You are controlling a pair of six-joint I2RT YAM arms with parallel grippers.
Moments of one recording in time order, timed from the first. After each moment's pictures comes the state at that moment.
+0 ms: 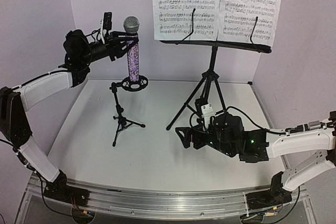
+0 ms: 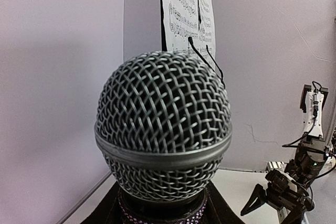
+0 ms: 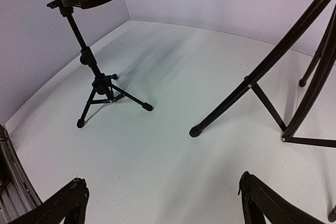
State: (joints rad) left arm -0.39 1.57 1.36 0.62 0.89 -0.28; right arm 1.16 1.31 0.72 0.19 0.46 0.38
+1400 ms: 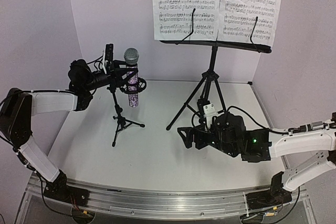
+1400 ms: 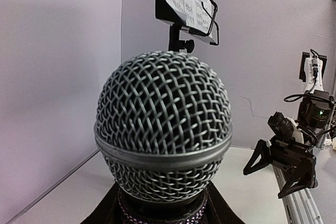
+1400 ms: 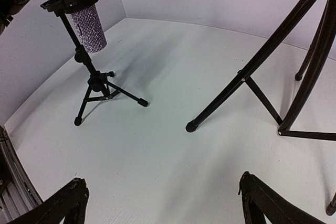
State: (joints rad) left arm -0.38 1.57 0.97 0.94 0.90 -0.26; right arm 1.16 1.28 0.72 0.14 0.47 0.40
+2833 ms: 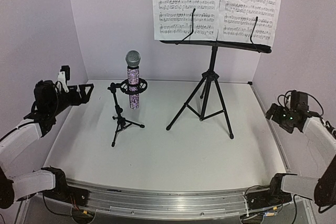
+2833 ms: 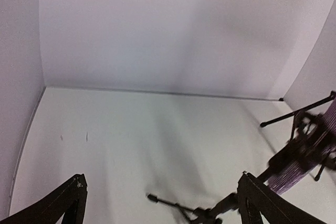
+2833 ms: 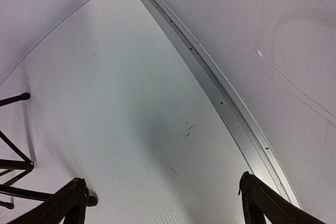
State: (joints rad) left arm -0.08 0.92 0.60 0.17 0.26 -0.21; right arm -0.20 1.00 0.70 -0.47 -0.01 0.37
